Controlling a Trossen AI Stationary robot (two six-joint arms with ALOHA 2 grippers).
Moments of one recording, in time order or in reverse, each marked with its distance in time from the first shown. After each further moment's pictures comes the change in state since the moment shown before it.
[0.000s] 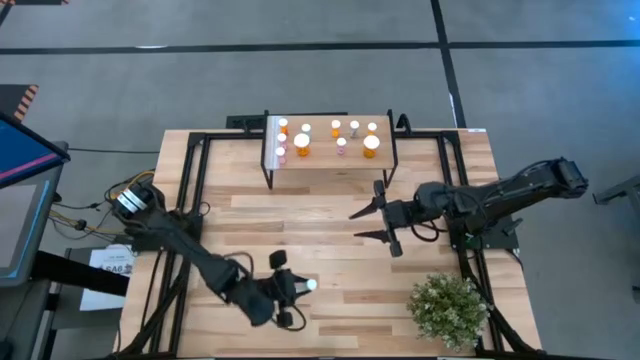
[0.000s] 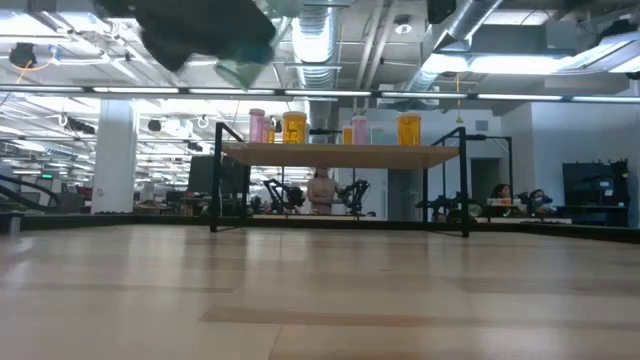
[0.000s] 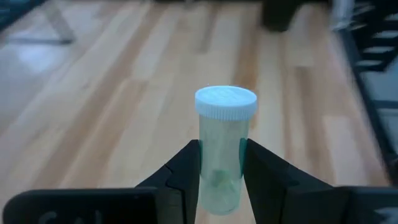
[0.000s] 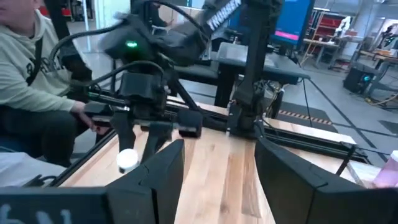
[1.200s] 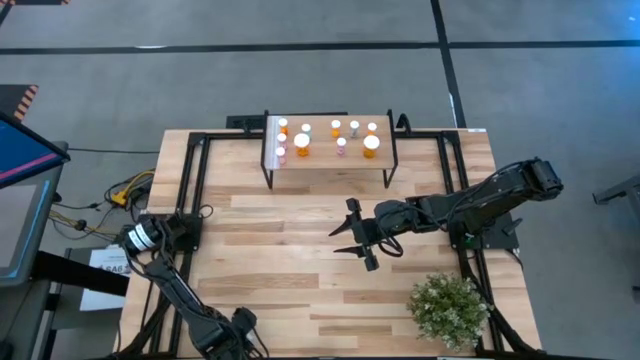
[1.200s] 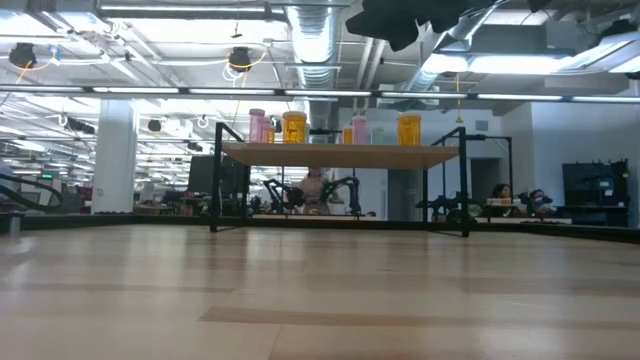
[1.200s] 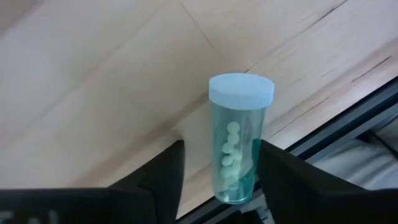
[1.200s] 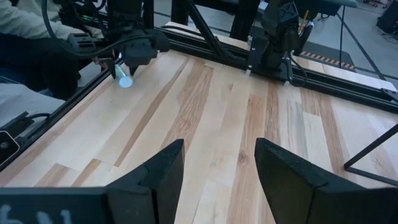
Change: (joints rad) left arm -0.274 0.273 0.247 -0.589 0.787 -1.320; right arm 0.041 0.299 0.185 -0.189 0.036 -0.018
